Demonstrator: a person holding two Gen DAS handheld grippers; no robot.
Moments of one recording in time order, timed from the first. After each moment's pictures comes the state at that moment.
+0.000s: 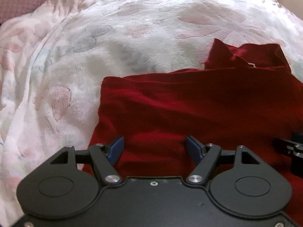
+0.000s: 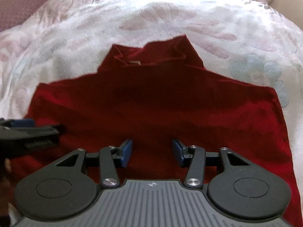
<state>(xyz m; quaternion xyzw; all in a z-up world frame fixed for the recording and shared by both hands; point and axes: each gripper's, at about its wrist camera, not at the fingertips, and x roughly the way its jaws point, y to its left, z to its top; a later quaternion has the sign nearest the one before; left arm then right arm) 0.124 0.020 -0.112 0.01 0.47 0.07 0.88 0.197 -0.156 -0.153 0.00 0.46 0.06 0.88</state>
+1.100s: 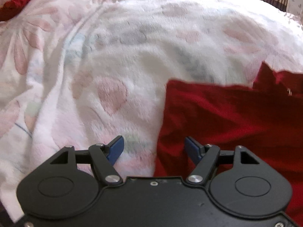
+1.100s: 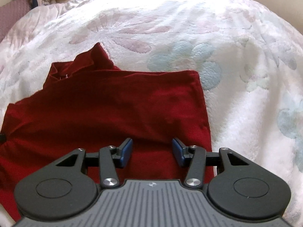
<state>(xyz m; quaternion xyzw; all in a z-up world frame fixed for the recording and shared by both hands) 0.111 0.096 -0.088 -0.04 0.46 0.14 0.87 0.178 -0.267 -0.136 0.05 0.47 -0.02 0.88</state>
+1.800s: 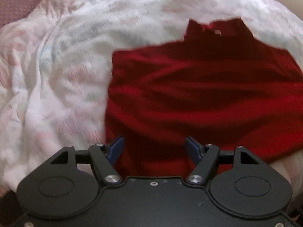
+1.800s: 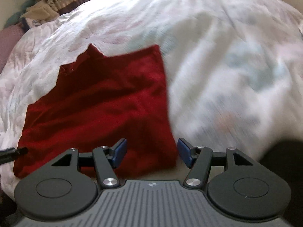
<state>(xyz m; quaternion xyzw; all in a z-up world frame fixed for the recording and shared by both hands) 0.016 0.027 -0.089 0.04 0.50 0.02 0.87 0.058 -0.313 -0.113 0.16 0.47 -0.04 0.87</state>
